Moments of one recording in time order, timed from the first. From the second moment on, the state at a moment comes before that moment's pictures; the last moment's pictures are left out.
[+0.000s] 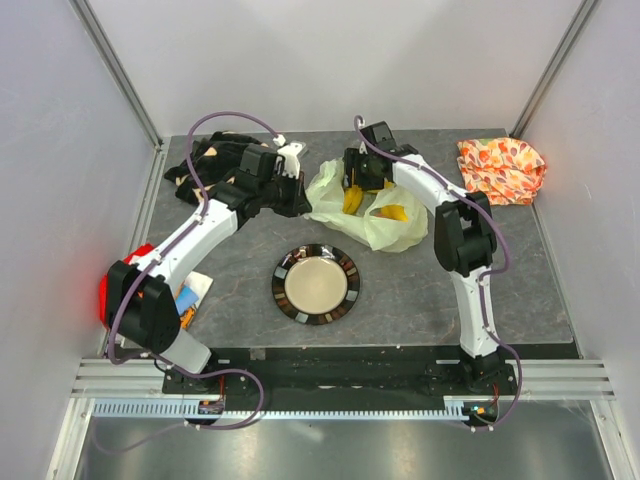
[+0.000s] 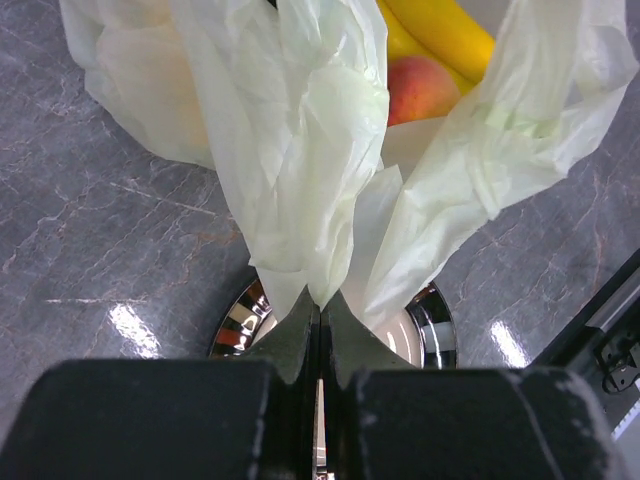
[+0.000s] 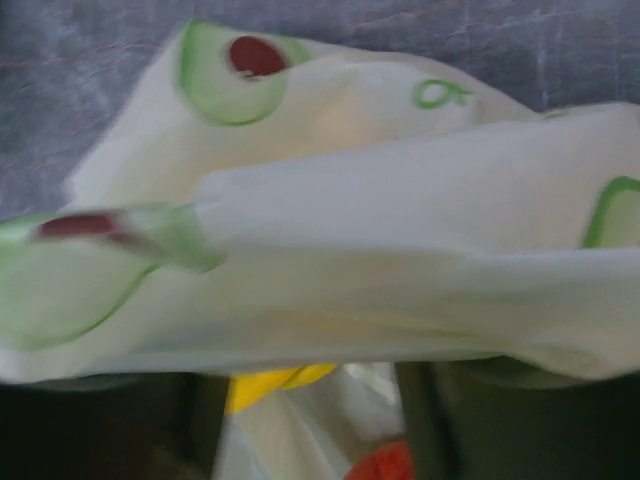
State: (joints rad) left arm -0.45 1.54 1.30 -0.44 0.33 -0.16; right arm 0.39 2.26 1.94 -0.56 -0.10 0.37
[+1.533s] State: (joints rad) left arm -0.20 1.44 1.63 -0.42 0.38 -0.20; right arm 0.73 1.40 1.66 -0.75 -0.28 -0.25
